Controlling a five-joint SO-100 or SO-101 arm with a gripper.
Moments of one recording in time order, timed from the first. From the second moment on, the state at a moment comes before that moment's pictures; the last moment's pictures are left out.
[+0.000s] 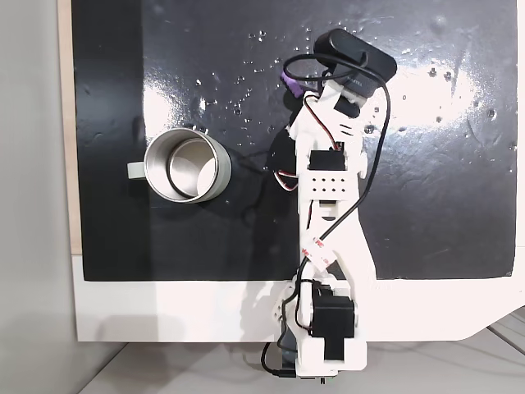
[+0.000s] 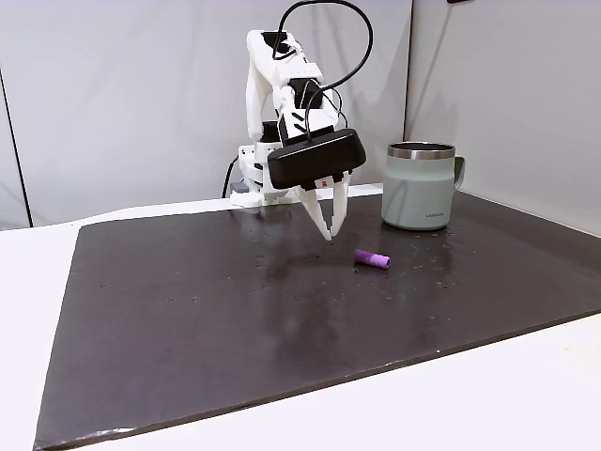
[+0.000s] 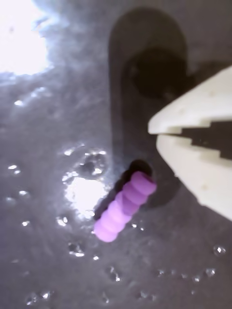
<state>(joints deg) -0.3 93.7 118.7 23.4 -66.1</state>
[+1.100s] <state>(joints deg) -4.8 65.9 70.8 66.6 -110.9</state>
